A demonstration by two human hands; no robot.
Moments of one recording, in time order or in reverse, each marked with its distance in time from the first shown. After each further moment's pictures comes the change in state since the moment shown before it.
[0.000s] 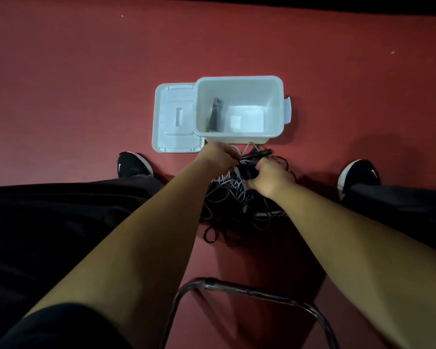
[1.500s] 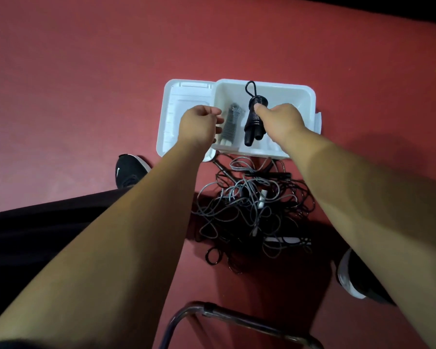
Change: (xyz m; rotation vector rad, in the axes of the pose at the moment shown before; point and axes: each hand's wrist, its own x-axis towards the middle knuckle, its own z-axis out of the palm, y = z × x) left_hand 0.084 0.002 -0.082 -0.566 0.371 0.023; right_hand 0.135 -0.099 -0.074 0.391 0.210 -0.028
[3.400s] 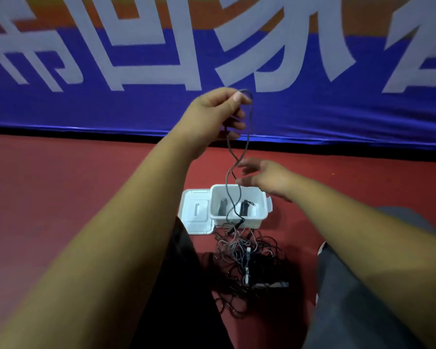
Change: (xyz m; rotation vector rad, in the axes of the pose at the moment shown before) left_hand -0.370 0.274 -0.091 -0.005 -0.424 0.824; right_hand -0.323 -0.083 -0.179 0.100 -0.188 -0.533
